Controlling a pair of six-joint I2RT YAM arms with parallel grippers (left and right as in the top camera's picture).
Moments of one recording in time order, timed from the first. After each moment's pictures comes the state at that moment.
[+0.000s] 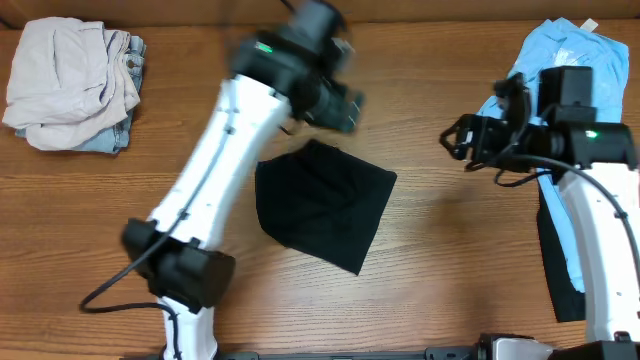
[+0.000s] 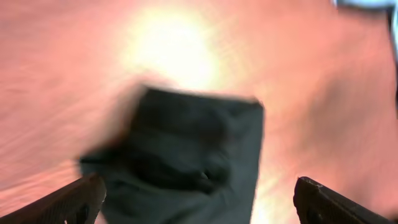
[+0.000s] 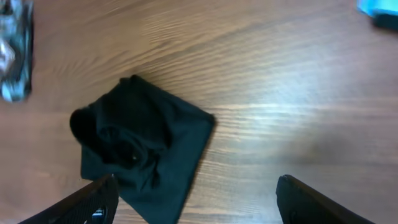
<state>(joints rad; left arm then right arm) -0.44 2.02 2.24 -1.38 0.15 -0.21 -0.03 1.45 1.37 -1.02 -0.44 0.13</state>
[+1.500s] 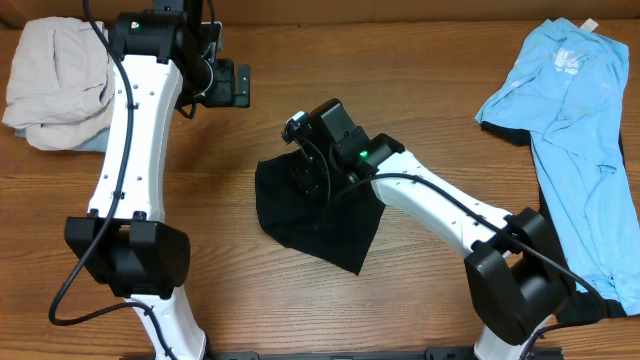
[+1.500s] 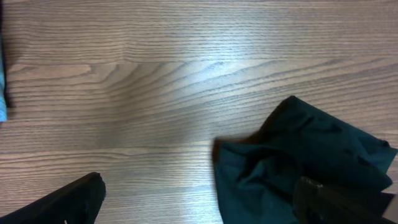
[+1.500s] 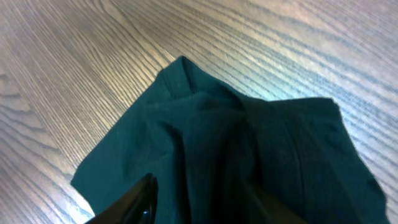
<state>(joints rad) -0.07 2.02 2.15 -1.39 0.08 -0.10 0.66 1.89 1.38 -0.50 -0.24 -0.01</state>
